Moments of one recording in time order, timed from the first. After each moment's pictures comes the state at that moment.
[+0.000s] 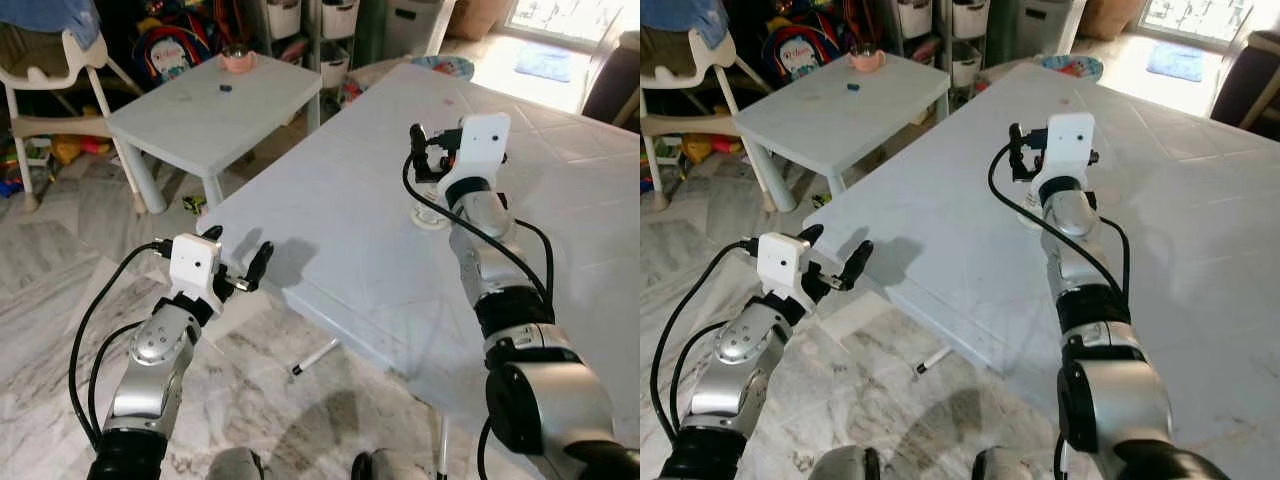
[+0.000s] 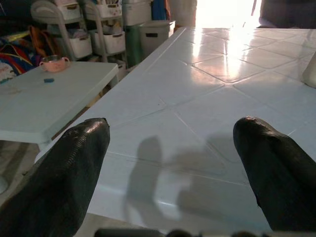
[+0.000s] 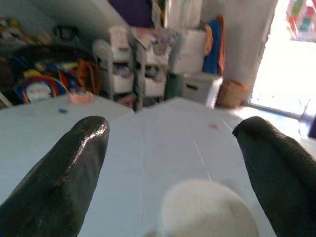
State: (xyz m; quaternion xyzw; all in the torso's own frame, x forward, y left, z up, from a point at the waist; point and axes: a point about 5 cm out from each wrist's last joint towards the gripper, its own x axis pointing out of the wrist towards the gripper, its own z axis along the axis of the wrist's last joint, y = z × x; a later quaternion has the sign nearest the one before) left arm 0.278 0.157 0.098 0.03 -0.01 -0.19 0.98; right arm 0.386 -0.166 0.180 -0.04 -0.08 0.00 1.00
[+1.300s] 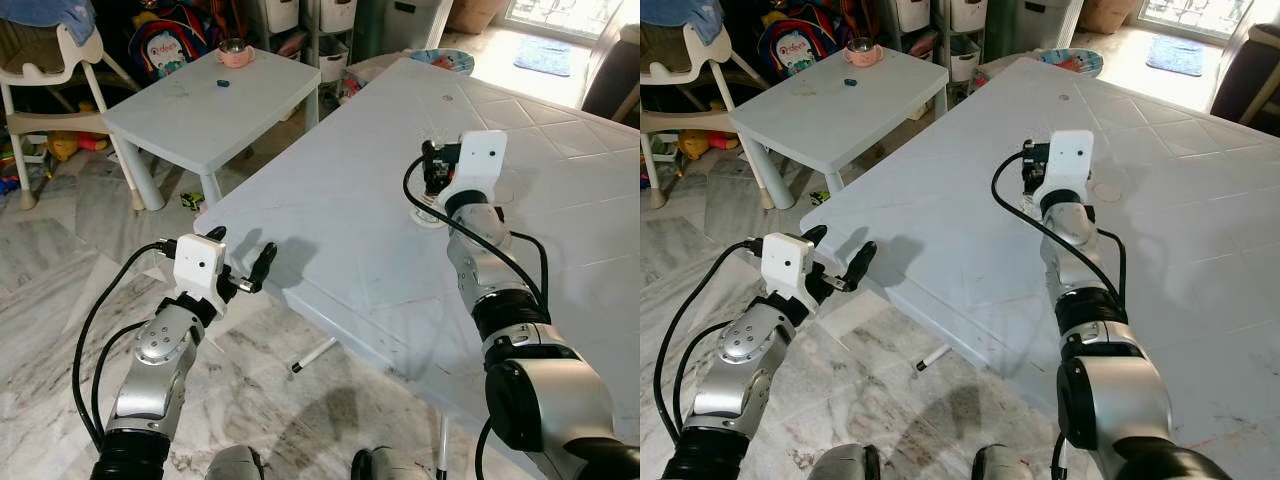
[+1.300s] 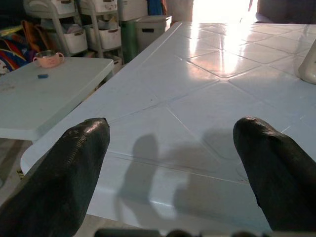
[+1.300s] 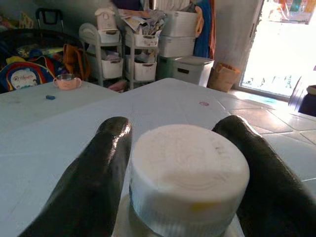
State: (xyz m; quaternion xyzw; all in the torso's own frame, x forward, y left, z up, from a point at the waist) left arm 0.277 0.153 0.098 0.03 0.00 -0.20 0.98; right arm 0.385 -0.171 0.163 -0.04 -0.06 -0.02 1.00
